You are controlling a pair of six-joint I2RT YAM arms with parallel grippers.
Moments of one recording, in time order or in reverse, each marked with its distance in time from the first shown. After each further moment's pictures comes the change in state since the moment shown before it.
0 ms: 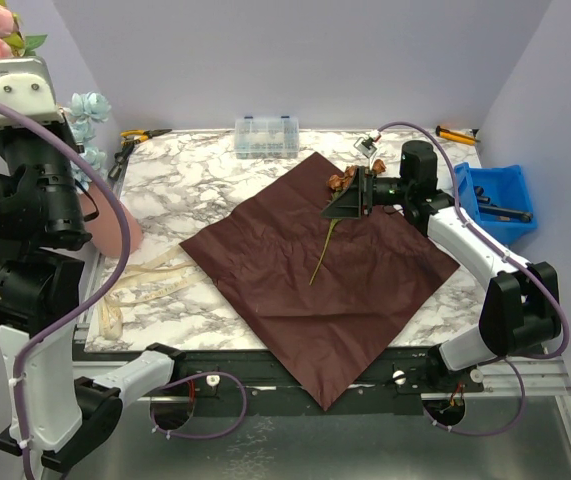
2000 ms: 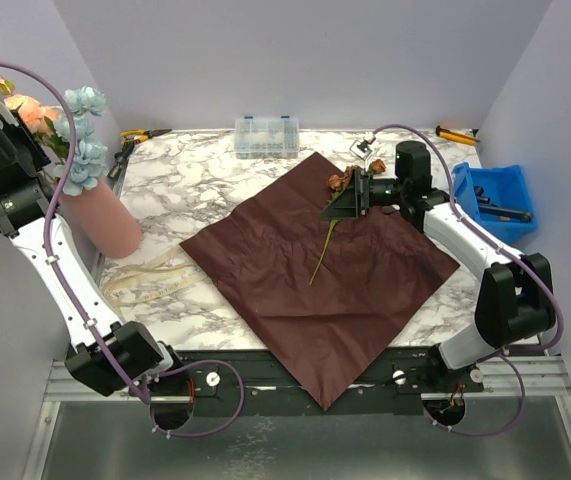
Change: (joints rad) left arm 0.929 0.243 -0.342 -0.036 0.642 -0.440; right arm 0.000 0.048 0.019 -0.048 -0.004 -0.035
